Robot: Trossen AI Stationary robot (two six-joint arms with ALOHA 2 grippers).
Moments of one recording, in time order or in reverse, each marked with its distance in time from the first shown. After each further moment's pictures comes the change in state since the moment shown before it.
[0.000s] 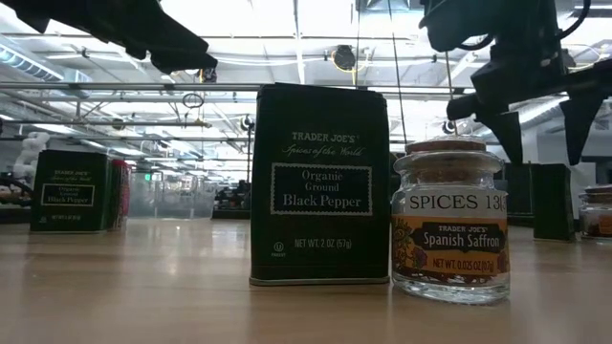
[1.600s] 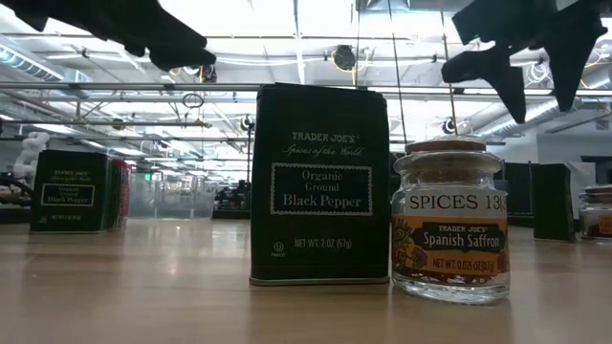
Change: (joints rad) left arm 0.000 -0.017 0.000 -0.002 0.001 0.002; right arm 0.024 0.000 0.215 -0.115 -0.130 0.112
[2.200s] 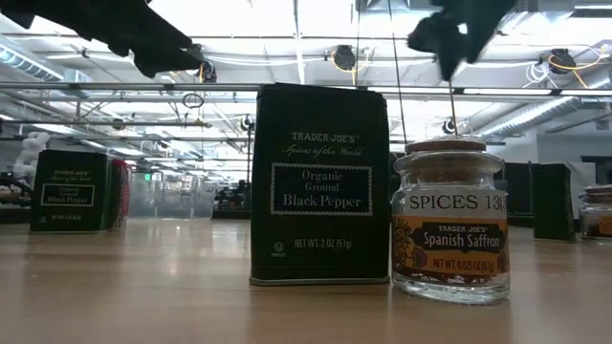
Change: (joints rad) left arm 0.000 -0.089 0.000 -0.129 -0.002 -0.129; right arm -0.089 0.000 0.206 0.115 -0.021 0.228
